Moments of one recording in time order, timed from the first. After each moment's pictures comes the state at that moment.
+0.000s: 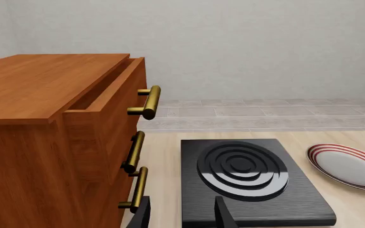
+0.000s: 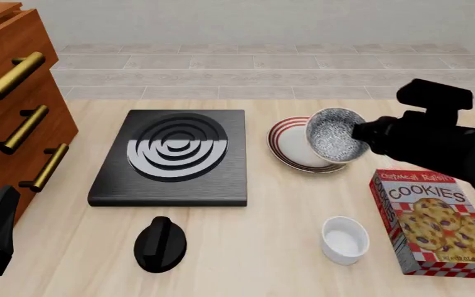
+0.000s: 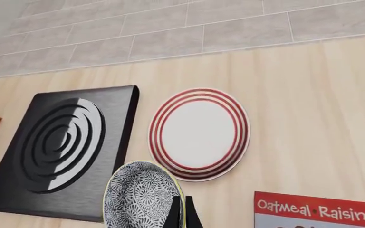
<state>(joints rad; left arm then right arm) -0.01 0.00 0.00 -0.01 0.01 0.24 1.21 -0.61 -0.01 0.31</state>
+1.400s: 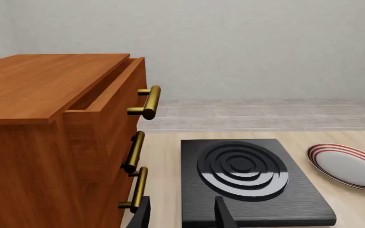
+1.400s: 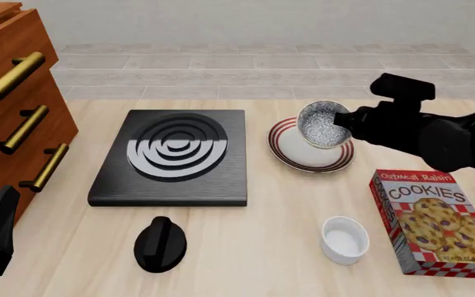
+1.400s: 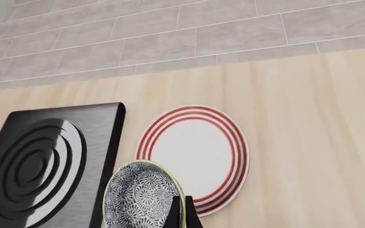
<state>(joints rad) -0.01 0.00 0.00 -0.01 0.01 0.21 1.49 -0.75 -0.14 0.30</state>
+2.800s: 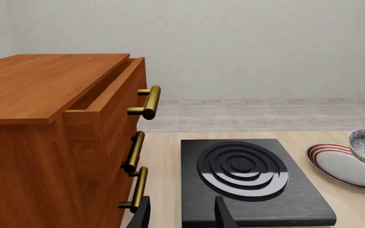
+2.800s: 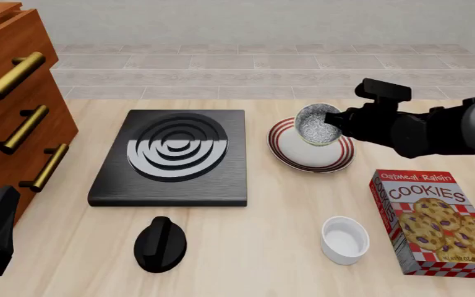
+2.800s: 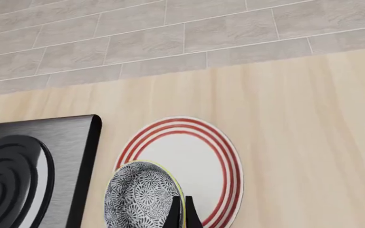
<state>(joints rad) -0.01 0.00 0.00 -0.01 0.01 0.16 1.74 -0.90 -0.21 0.28</state>
